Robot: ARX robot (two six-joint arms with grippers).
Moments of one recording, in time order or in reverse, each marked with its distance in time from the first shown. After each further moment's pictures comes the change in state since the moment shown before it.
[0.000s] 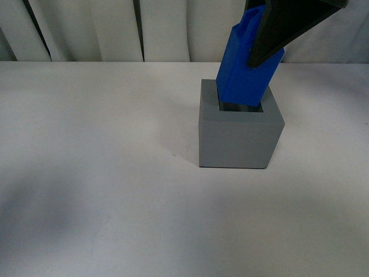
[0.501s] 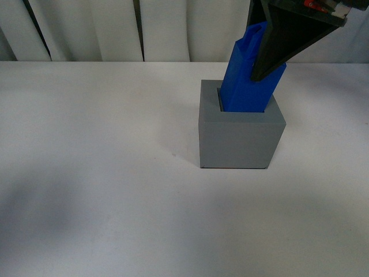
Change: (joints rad) left arm 0.000 0.000 0.000 0.000 0.000 0.000; right arm 0.001 0.000 -0.051 0.021 0.013 0.000
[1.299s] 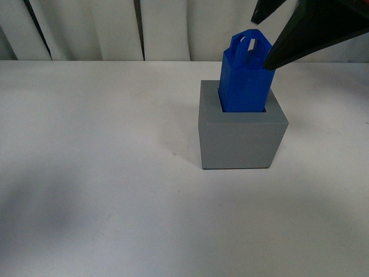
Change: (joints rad) left arm 0.000 0.000 0.000 0.000 0.000 0.000; right arm -0.066 -0.212 -0.260 0.237 -0.129 0.024
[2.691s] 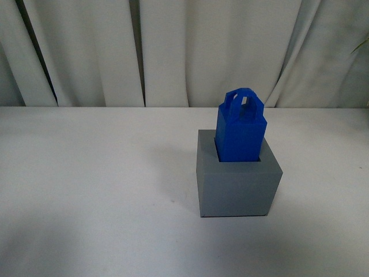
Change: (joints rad) left arm 0.000 0.000 0.000 0.000 0.000 0.000; right arm -0.273 -1.090 -1.631 1.764 0.380 1.190
